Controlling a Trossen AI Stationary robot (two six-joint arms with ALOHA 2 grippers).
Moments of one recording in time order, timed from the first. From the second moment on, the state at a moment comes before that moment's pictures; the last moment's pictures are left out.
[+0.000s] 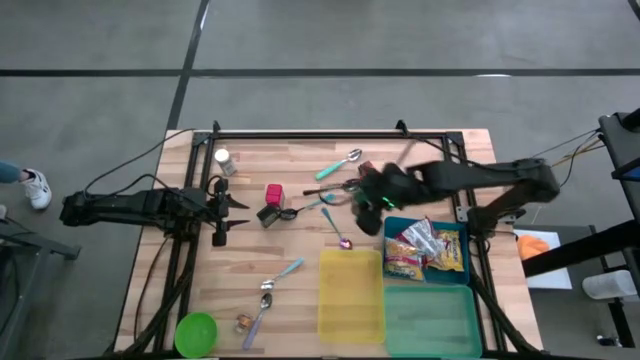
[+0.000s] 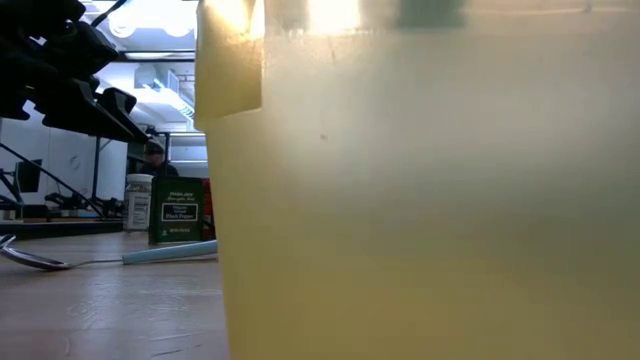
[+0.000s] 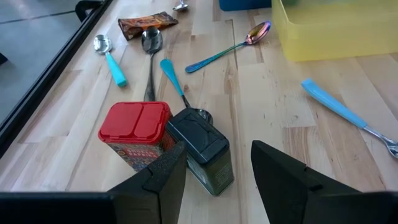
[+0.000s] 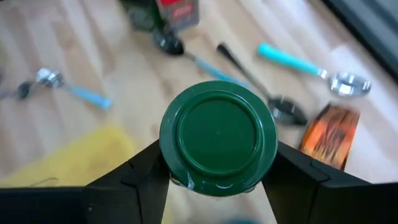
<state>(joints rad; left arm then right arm) -0.01 0.32 0.29 -0.53 -0.13 0.12 0.09 1.47 1.45 -0.98 0.27 0.57</state>
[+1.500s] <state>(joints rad) -0.01 0.32 0.29 -0.53 -0.13 0.12 1.15 1.58 1.11 -0.98 0.54 1.74</state>
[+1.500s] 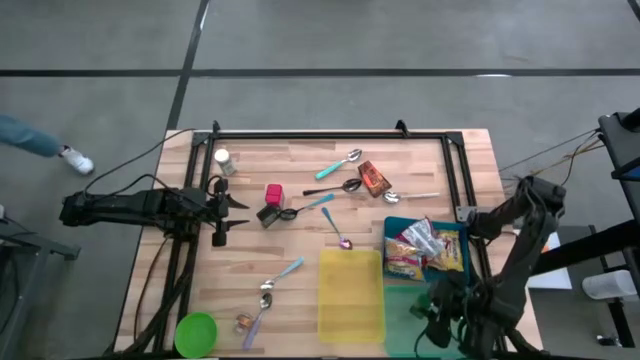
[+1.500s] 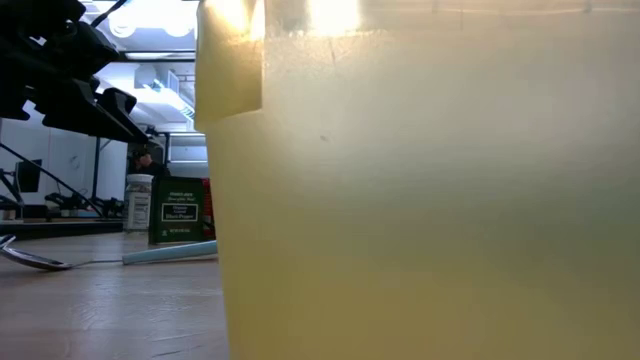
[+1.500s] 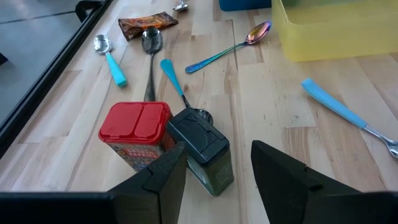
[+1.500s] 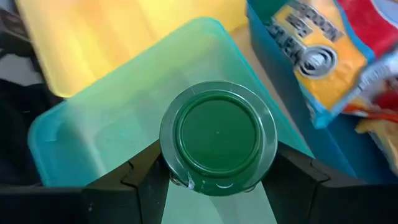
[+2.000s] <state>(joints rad) -0.01 0.32 0.29 -0.53 -0.13 0.12 1.17 1.75 1.30 -1.23 0.49 1.97</state>
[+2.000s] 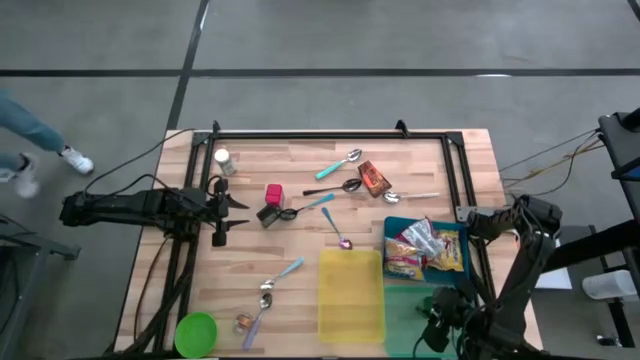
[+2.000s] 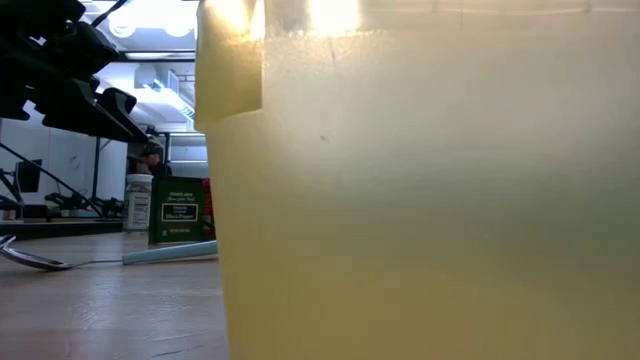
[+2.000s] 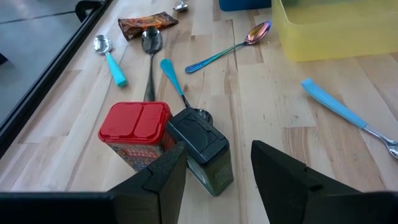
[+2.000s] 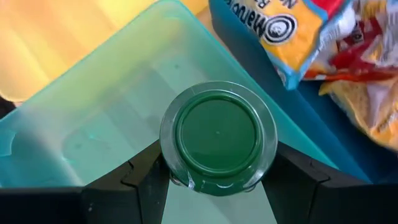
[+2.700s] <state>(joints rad) -0.01 0.32 0.29 -0.53 -0.13 0.12 1.17 1.77 1.27 -1.21 0.50 2.02</state>
